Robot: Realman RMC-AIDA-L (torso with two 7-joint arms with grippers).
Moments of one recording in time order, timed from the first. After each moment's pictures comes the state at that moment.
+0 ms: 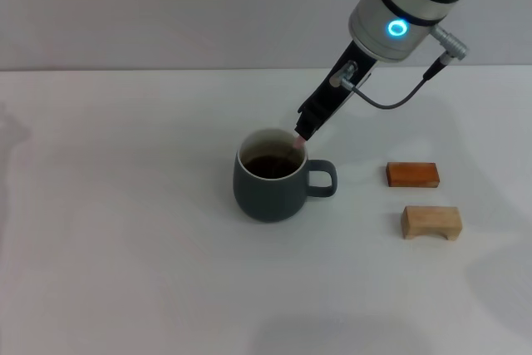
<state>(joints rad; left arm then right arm) -0.43 -2.03 1.48 0.25 -0.39 1.08 -0.17 1.24 2.03 1.80 0.82 -2.56 1.49 -0.46</state>
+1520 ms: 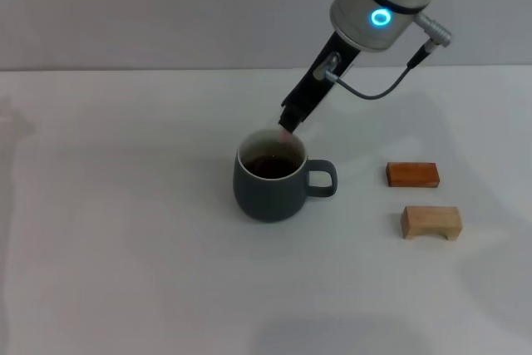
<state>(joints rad) -0.46 -2.04 1.46 0.25 -0.39 1.08 -0.16 1.28 2.04 1.82 0.81 -2.56 1.48 -0.49</state>
